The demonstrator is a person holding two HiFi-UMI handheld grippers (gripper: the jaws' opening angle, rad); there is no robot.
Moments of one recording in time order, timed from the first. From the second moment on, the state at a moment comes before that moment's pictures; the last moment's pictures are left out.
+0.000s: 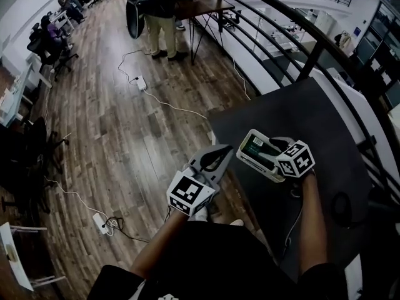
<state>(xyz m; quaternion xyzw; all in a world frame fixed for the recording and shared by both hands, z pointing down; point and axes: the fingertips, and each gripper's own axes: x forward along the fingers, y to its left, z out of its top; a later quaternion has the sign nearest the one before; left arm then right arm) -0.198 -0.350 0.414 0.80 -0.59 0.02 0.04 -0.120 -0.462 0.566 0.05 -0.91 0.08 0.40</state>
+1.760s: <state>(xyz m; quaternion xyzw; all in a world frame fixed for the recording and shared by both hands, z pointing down) -0.057 -0.380 0.398 0.90 -0.43 0.02 0.02 -0.024 -0.359 0.394 0.28 -0.96 0.00 0.02</state>
